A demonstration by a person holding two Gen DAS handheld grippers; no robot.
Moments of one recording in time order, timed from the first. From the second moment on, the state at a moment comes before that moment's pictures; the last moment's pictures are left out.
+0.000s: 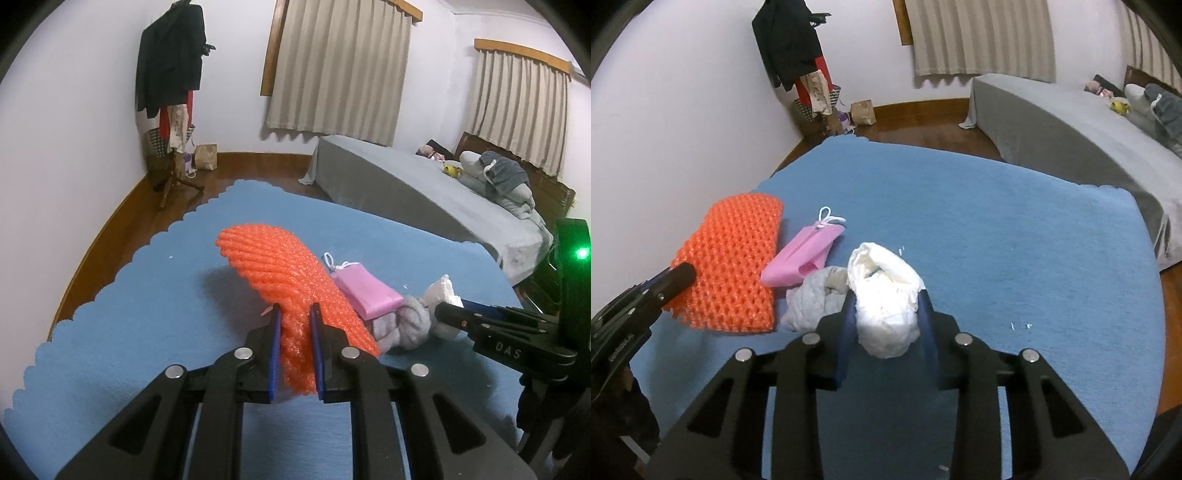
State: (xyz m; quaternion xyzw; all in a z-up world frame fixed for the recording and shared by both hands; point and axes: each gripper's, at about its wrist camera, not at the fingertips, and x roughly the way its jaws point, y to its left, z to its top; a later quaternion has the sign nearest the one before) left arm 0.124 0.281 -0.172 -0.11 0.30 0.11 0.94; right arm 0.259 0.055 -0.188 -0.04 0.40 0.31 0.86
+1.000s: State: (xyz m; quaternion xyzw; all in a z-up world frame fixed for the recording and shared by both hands) left arm 0.091 0.198 -0.089 -0.08 0.24 0.03 0.97; right arm 0.187 -0.040 -0.083 -0.02 0.32 0.28 0.91
